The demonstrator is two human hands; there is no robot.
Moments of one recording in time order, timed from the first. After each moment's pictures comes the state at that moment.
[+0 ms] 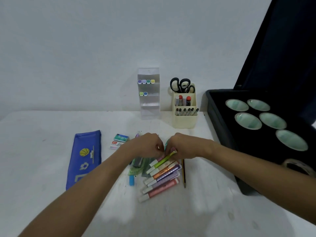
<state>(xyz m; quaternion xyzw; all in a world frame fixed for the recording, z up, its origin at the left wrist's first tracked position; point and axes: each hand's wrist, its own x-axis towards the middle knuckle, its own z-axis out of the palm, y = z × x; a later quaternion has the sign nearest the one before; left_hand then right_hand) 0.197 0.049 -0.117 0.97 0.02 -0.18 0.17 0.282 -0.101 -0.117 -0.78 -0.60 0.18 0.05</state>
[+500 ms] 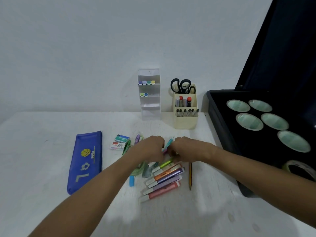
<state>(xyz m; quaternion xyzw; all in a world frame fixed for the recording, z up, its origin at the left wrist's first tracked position) 0.200 0.028 -0.119 0.96 0.10 -0.19 0.15 0.285 -0.103 -0.132 -0.80 -0.58 0.17 -0.04</state>
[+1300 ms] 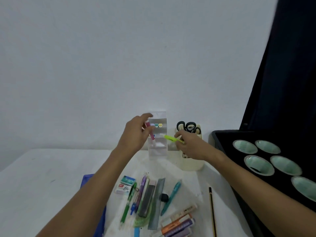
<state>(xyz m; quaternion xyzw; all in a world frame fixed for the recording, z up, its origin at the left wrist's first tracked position) 0.229 0.111 -0.009 0.90 0.12 0.32 0.27 0.337 -0.070 -0.031 -0.86 -0.39 0.10 0.30</state>
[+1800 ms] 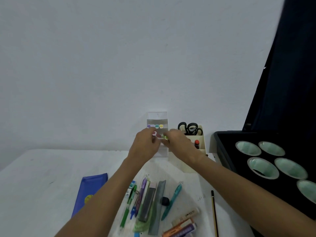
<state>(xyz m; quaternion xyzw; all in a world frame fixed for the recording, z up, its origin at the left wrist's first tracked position) 0.258 0.104 -0.053 0.92 0.15 0.29 0.23 0.341 -0.015 -0.049 -0.84 -0.47 -0.09 0.26</state>
